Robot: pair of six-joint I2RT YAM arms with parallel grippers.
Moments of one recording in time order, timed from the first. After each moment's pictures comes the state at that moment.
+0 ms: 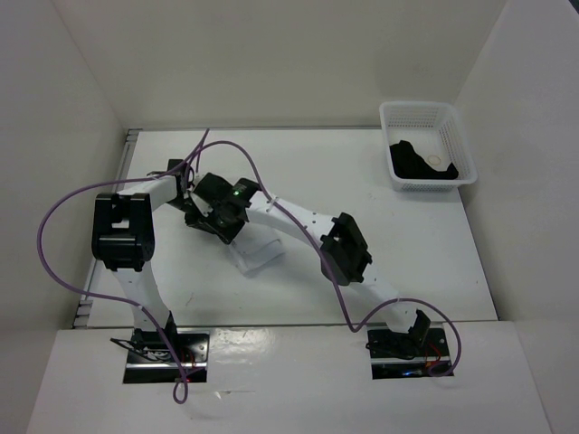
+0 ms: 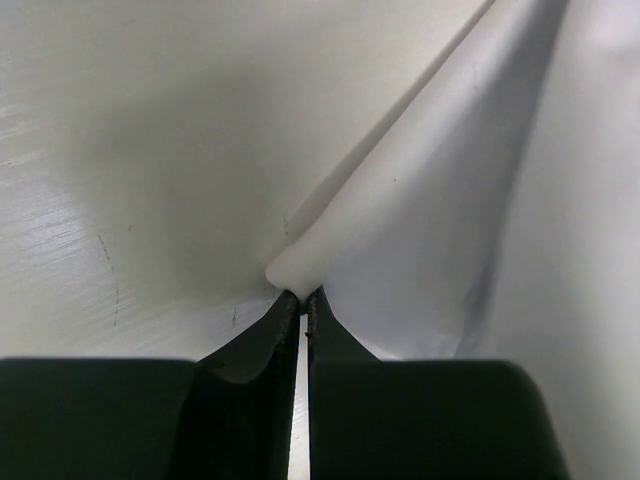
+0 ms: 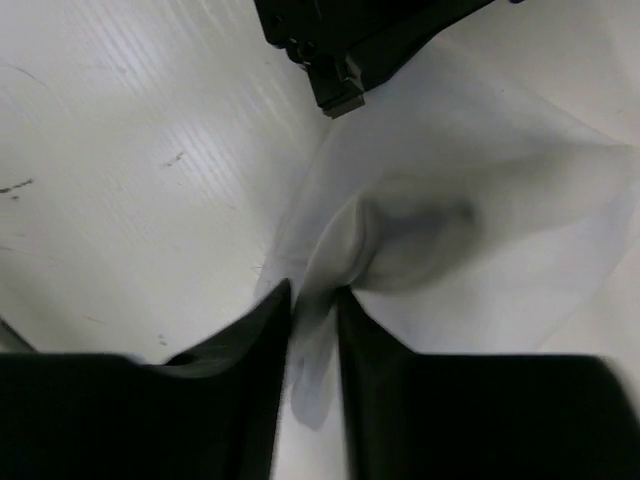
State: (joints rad) left arm 0.02 1.94 1.25 -0.70 0.46 0.05; right arm 1.02 2.42 2.33 -0.98 -0.02 0.00
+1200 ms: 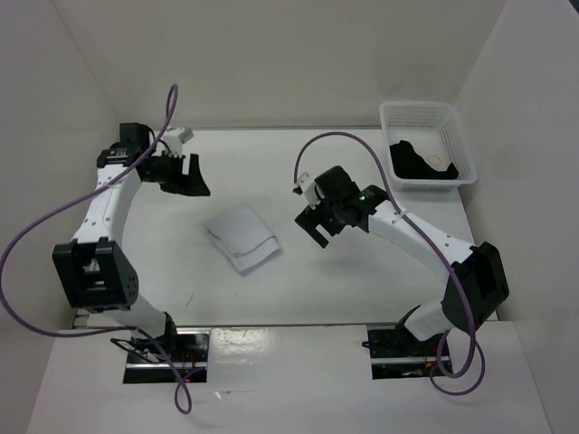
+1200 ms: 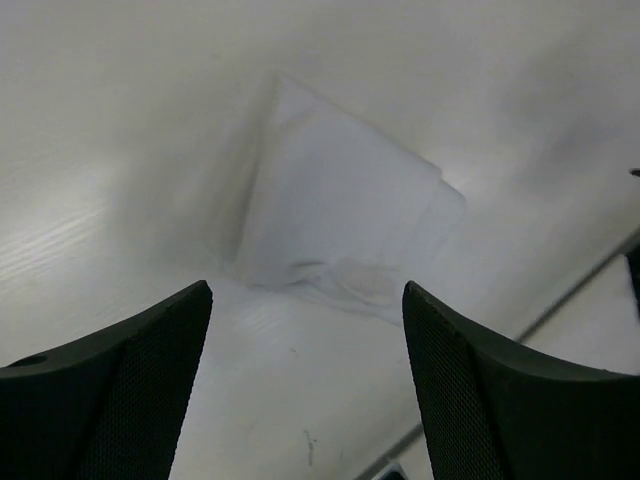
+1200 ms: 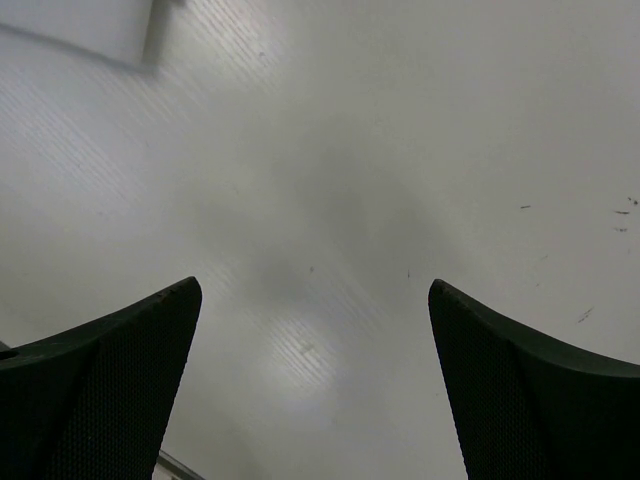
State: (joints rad) left arm 0.12 1.53 1.46 -0.88 0.60 0.21; right arm 0.66 1.46 1.19 -0.70 0.01 -0.24
